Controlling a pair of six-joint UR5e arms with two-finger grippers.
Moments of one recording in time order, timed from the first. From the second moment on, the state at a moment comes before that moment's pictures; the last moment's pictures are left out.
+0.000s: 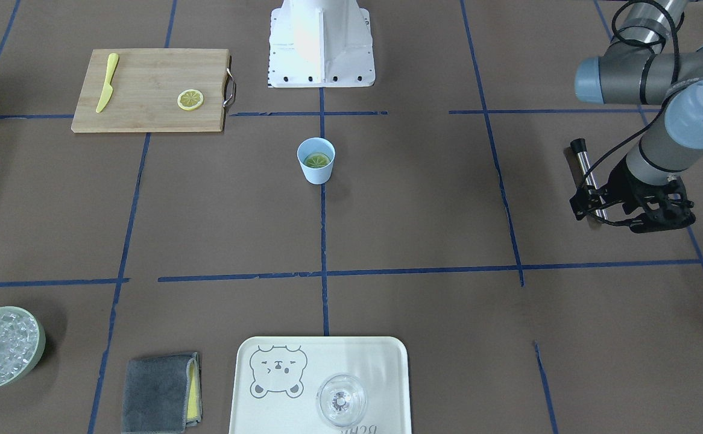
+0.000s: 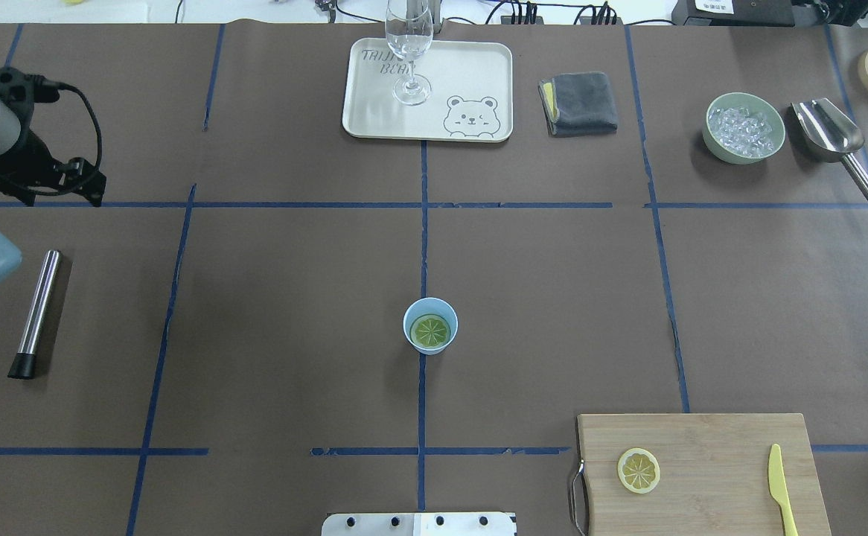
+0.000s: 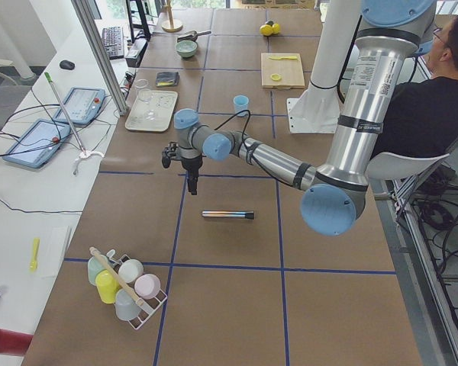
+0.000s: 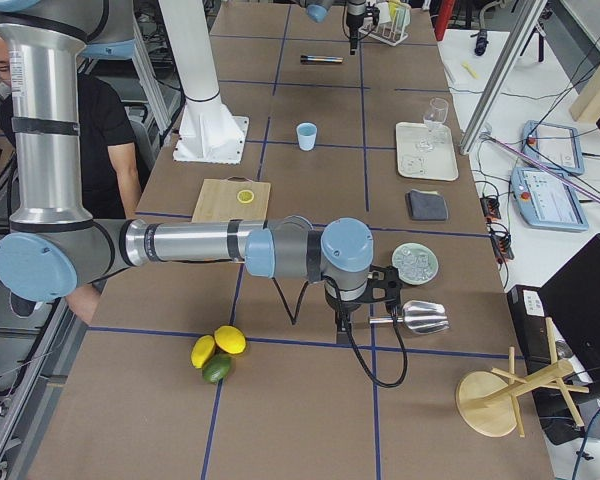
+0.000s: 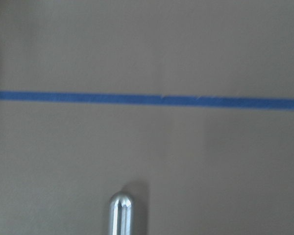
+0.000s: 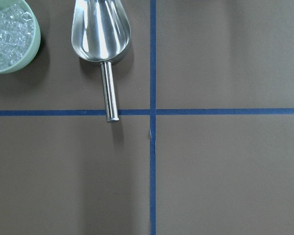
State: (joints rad) left arm -1.04 -1.84 -1.70 -1.63 -2.12 -0.72; right arm 1.65 -1.60 1.69 -1.63 2.38 -0.01
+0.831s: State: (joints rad) left arm -1.43 -1.75 -1.73 -1.63 -2.28 -0.32; right arm 1.65 -1.60 1.69 -1.63 2.38 -0.01
